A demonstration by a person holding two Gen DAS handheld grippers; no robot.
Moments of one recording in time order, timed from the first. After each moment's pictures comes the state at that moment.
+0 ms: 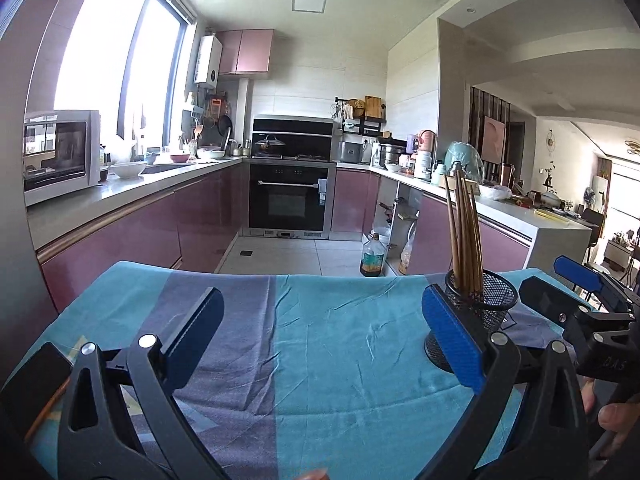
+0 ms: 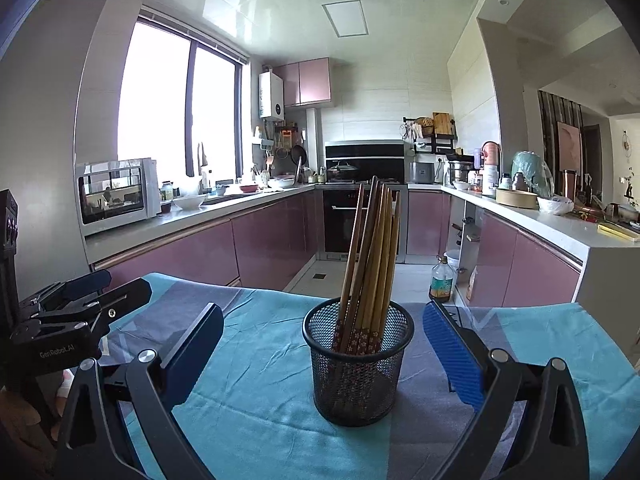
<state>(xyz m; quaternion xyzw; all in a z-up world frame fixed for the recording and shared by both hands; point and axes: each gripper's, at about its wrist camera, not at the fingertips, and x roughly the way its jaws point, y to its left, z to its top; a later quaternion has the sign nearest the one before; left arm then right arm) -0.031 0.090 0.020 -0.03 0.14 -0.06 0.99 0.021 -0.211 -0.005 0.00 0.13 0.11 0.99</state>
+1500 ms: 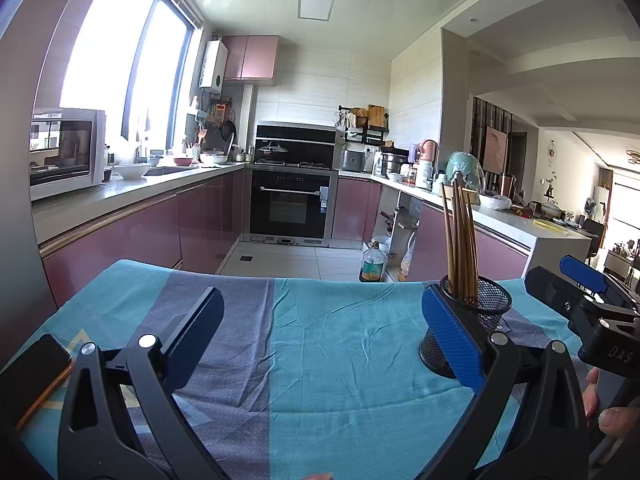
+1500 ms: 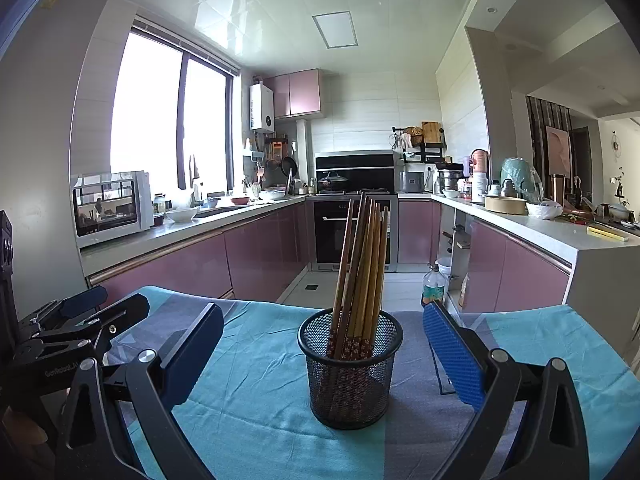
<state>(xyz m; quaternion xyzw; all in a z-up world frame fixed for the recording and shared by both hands) -0.037 0.084 0.016 -0.04 0.13 -0.06 0.99 0.010 -0.210 -0.002 0.01 0.11 0.09 0.99</state>
